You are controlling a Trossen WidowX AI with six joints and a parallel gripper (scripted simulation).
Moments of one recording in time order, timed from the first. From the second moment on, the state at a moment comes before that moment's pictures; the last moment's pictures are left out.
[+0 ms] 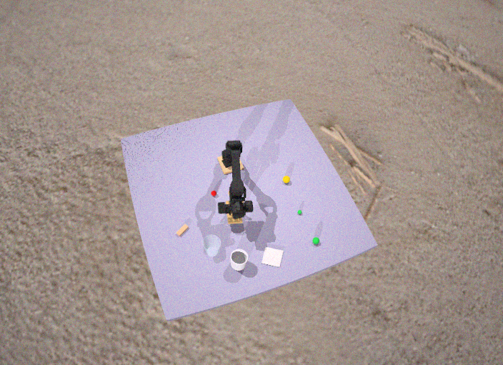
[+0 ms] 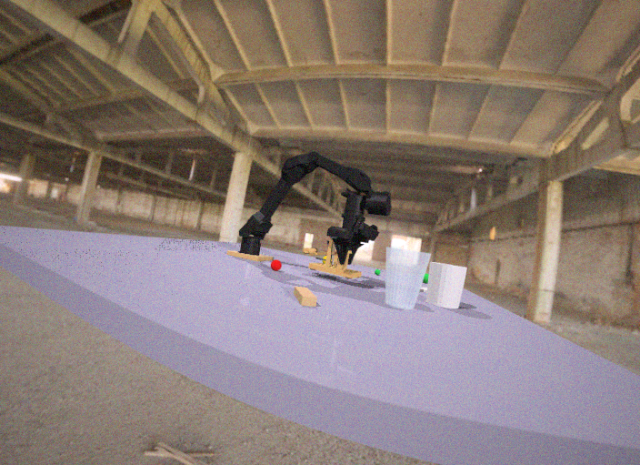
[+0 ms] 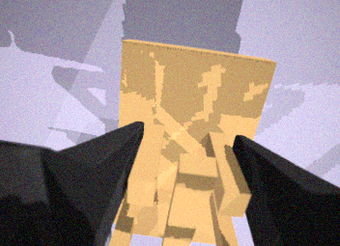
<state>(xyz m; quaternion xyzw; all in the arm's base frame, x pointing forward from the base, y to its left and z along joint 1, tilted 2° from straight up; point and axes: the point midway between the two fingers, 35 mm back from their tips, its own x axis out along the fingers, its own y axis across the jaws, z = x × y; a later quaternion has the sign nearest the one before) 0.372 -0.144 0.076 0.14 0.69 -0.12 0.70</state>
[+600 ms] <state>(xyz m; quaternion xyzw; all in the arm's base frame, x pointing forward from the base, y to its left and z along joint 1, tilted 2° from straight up) 0.372 -0.143 0.057 0.13 0.69 -0.12 0.70</state>
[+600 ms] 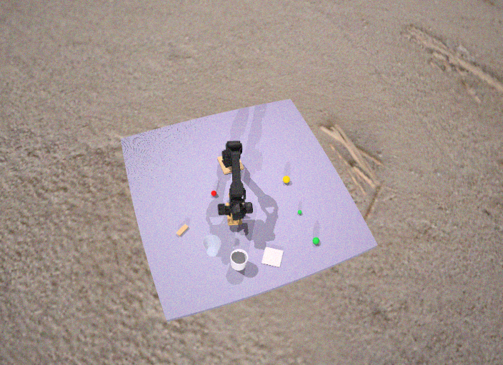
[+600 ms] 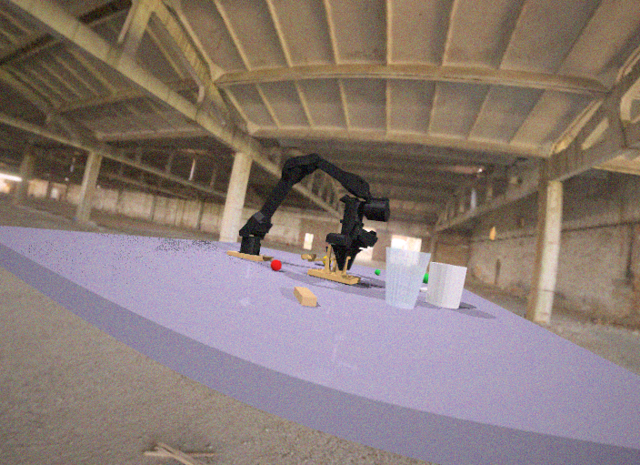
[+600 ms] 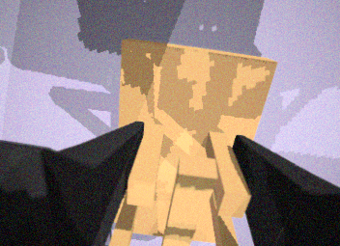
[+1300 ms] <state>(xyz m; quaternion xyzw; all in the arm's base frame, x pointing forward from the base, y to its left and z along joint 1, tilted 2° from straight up) 0.372 -0.144 0.089 0.14 0.70 -0.12 0.69</state>
